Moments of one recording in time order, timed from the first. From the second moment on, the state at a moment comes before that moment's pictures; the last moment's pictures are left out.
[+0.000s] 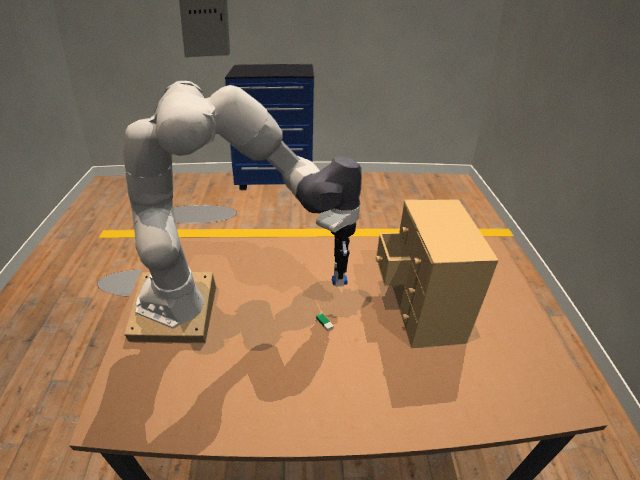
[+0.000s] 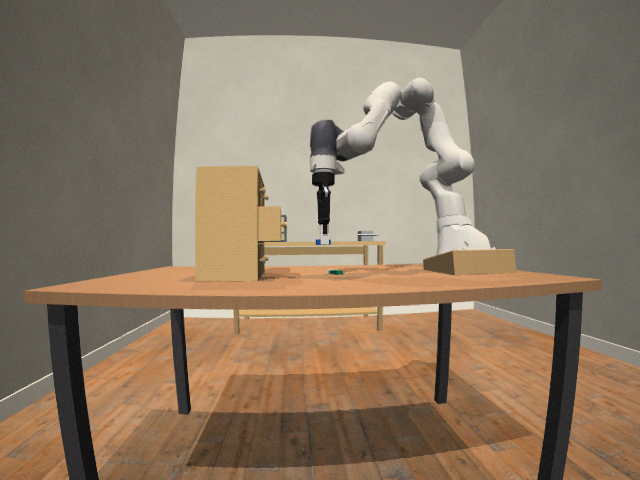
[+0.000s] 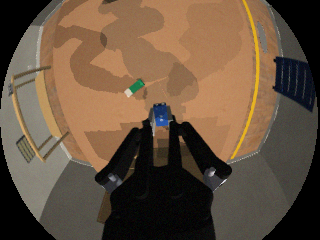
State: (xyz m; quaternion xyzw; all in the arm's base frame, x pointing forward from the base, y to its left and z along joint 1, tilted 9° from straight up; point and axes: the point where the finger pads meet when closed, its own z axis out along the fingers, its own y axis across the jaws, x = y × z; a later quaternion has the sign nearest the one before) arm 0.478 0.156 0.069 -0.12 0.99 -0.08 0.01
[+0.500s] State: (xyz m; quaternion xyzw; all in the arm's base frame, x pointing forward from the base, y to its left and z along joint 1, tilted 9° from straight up) arm 0.482 0.165 0.114 -0.11 0.99 -0.08 0.01
